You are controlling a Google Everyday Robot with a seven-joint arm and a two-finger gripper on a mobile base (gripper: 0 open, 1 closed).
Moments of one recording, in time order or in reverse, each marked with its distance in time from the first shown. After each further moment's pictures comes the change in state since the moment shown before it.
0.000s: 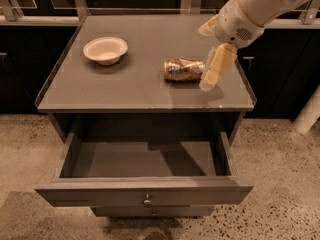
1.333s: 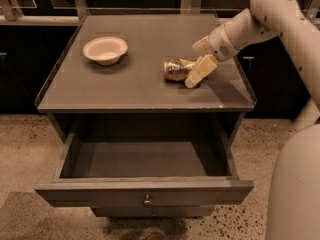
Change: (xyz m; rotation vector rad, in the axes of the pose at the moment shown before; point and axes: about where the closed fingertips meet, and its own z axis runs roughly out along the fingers) arm 0.049 -0.088 0.103 -0.044 -0.210 0.193
